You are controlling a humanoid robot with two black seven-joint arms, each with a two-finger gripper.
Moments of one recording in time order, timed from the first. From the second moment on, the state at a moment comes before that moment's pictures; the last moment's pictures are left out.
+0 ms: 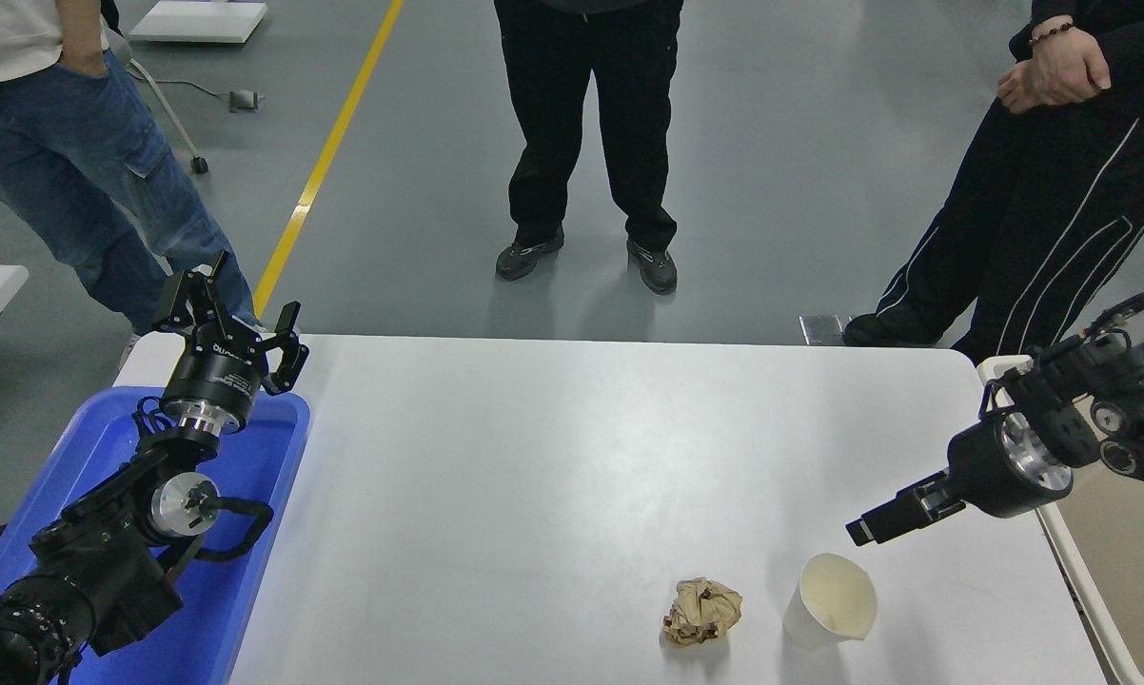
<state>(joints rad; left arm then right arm) -0.61 0.30 -0.84 -0.44 0.19 -0.46 -0.66 1.37 -0.73 -0.56 1.21 -1.34 0.43 0.42</state>
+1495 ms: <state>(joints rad) -0.61 0.30 -0.84 -0.44 0.19 -0.46 -0.66 1.18 -0.66 -0.56 1.10 -1.39 0.30 0.43</state>
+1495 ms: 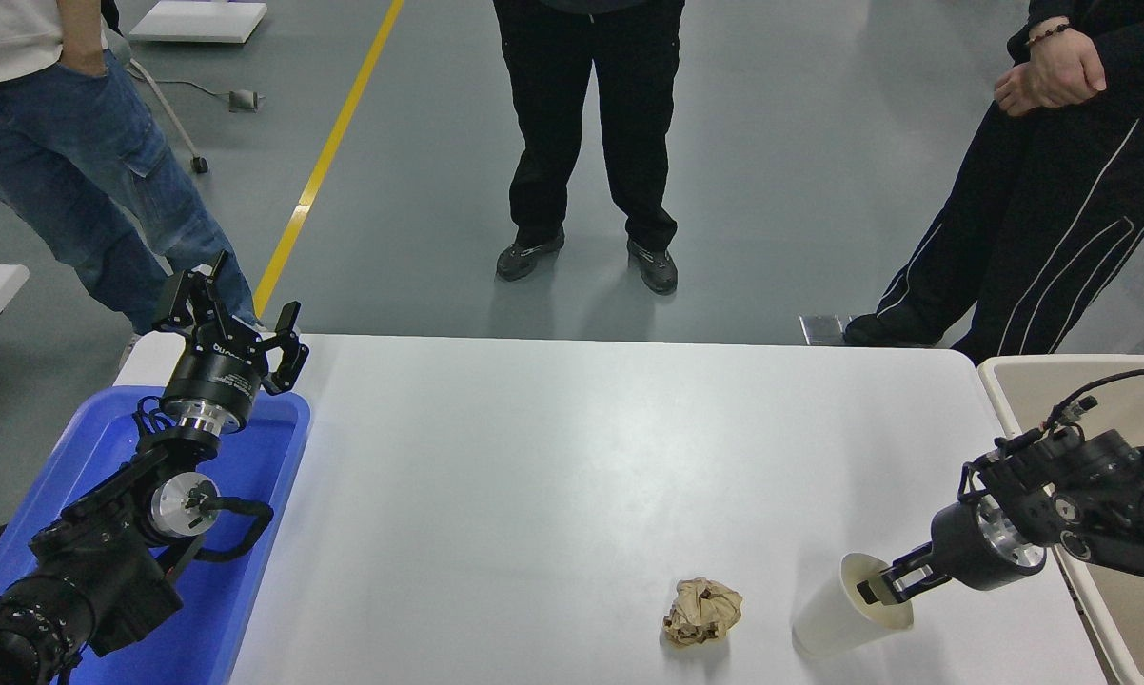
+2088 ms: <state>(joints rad) -0.61 0.30 -0.84 -0.44 0.19 -0.46 -0.66 1.21 -0.68 -0.55 1.11 -1.37 0.30 0.46</state>
